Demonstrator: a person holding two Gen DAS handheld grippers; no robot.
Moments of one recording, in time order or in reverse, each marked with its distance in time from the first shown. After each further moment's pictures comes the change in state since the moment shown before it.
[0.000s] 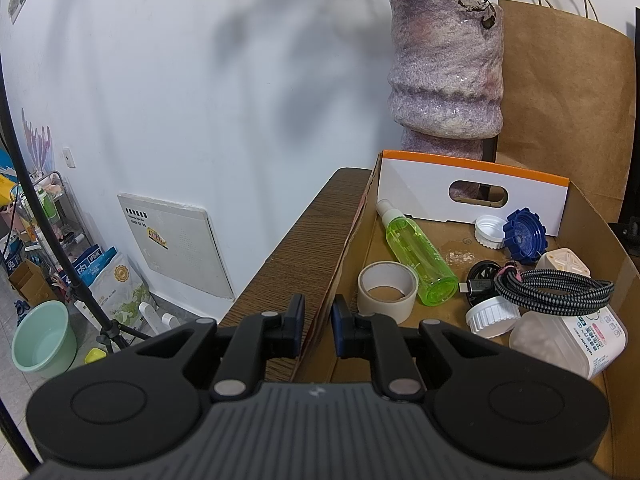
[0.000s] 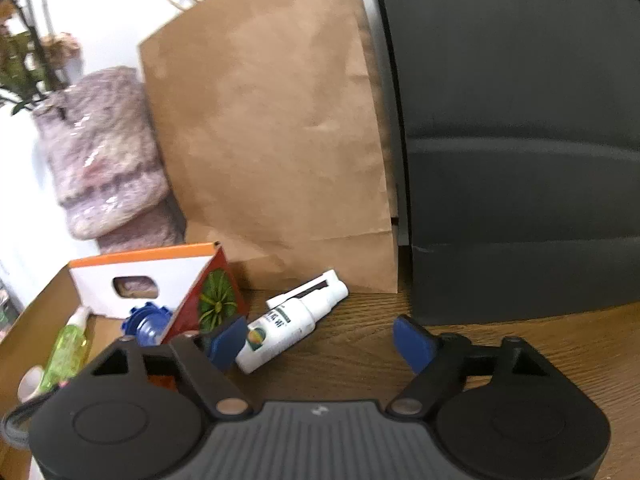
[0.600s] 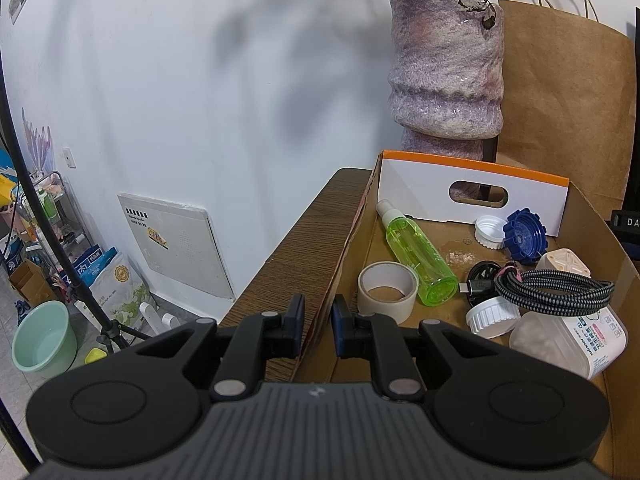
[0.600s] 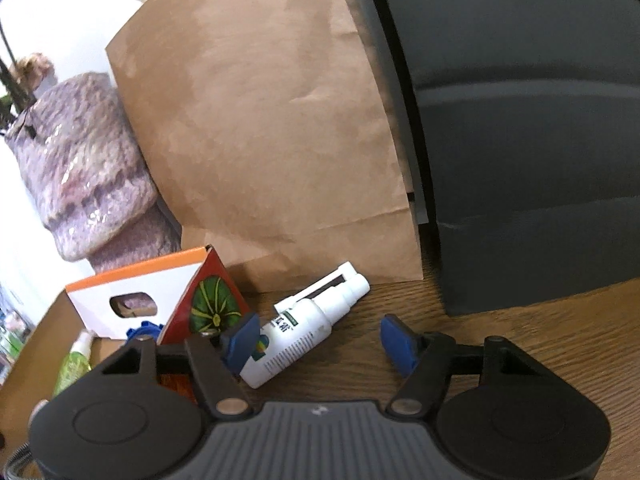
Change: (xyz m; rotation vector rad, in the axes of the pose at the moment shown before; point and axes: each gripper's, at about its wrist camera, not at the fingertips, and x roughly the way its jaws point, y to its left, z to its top) left arm 0.000 0.000 0.000 0.000 0.000 0.000; right arm 0.028 -0.003 0.000 0.113 0.030 0.062
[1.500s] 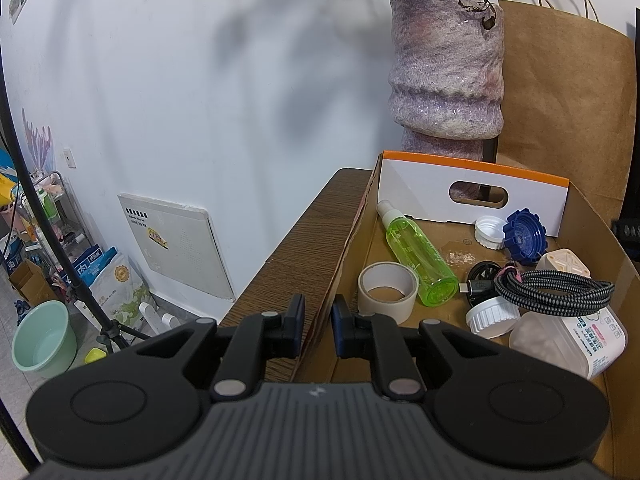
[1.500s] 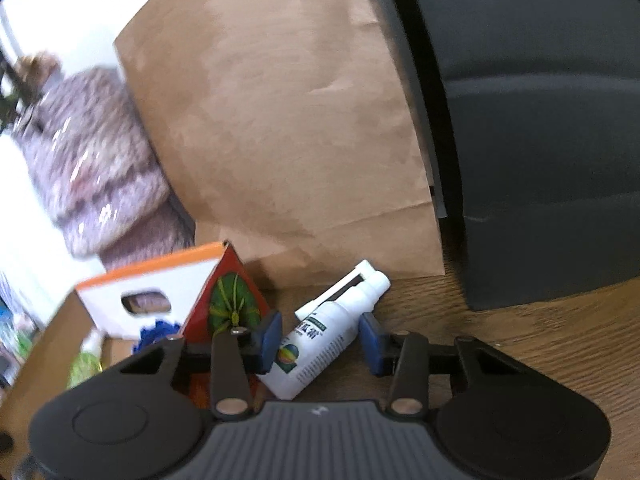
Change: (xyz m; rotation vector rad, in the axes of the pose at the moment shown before) left arm 0.000 0.000 0.000 0.000 0.001 0.000; right arm -0.003 0.014 0.000 -0.035 0.026 0.005
